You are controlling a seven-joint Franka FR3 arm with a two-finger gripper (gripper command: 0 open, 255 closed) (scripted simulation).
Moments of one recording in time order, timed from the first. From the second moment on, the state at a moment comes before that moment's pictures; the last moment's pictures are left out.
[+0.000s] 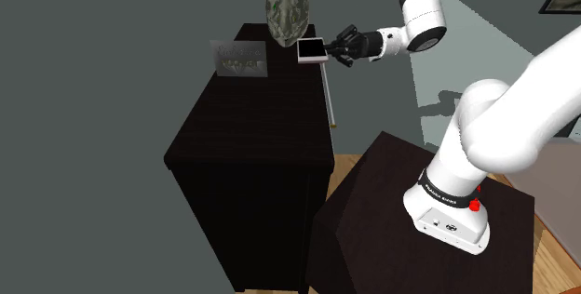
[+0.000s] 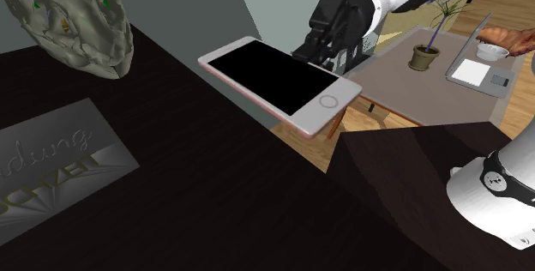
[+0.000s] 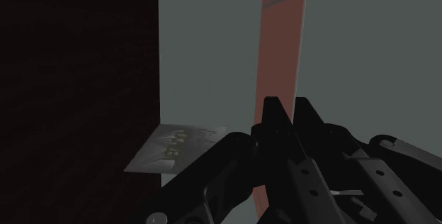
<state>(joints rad) 0.22 -0.41 -0.94 -2.65 1.33 1.88 -0.79</state>
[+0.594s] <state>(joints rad) 0.16 -0.54 -0.84 -2.64 1.28 1.93 -0.65</state>
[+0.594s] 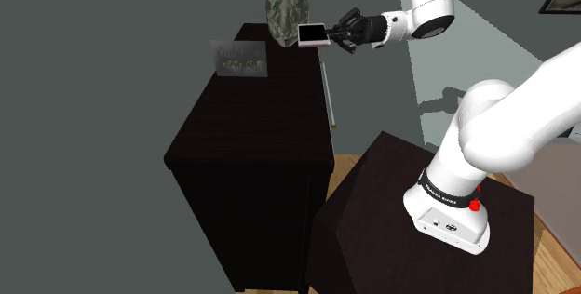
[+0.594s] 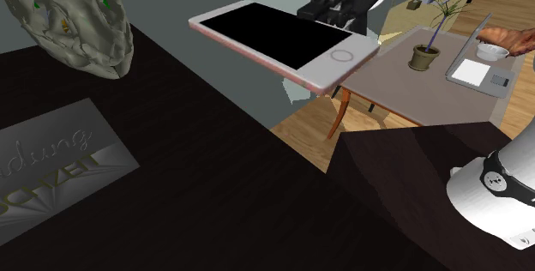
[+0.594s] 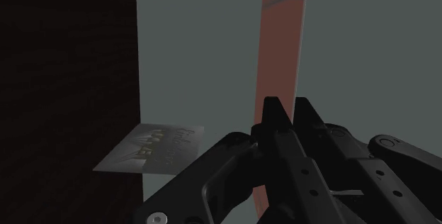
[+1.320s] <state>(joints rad) 0.11 -0.63 -0.75 -2.59 1.25 1.96 -0.49</state>
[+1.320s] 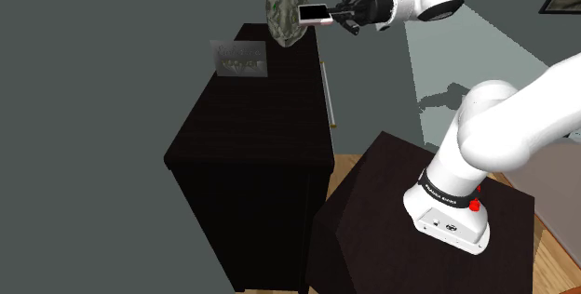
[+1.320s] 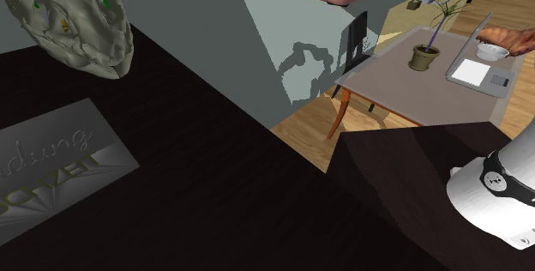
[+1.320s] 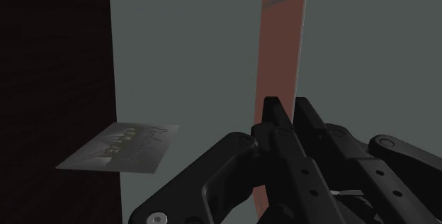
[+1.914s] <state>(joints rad) 0.13 -0.62 -0.72 -2.51 1.25 1.96 -0.42</state>
